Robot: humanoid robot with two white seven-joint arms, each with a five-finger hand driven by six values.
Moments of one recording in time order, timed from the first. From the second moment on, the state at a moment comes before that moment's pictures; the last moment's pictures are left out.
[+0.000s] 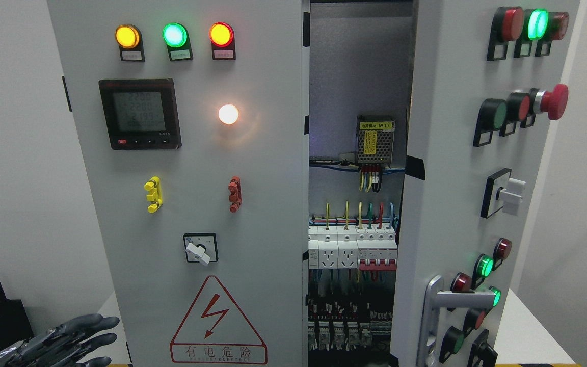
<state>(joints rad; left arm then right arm) 0.29 1.28 0.15 -1.99 1.41 -0.29 -0.55 0.11 0.12 0.06 -0.08 0.00 0.06 0.06</state>
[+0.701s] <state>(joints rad) 0.17 1.38 0.10 -2.02 1.46 -0.26 -0.56 0.11 0.12 0.06 -0.08 0.00 0.06 0.06</state>
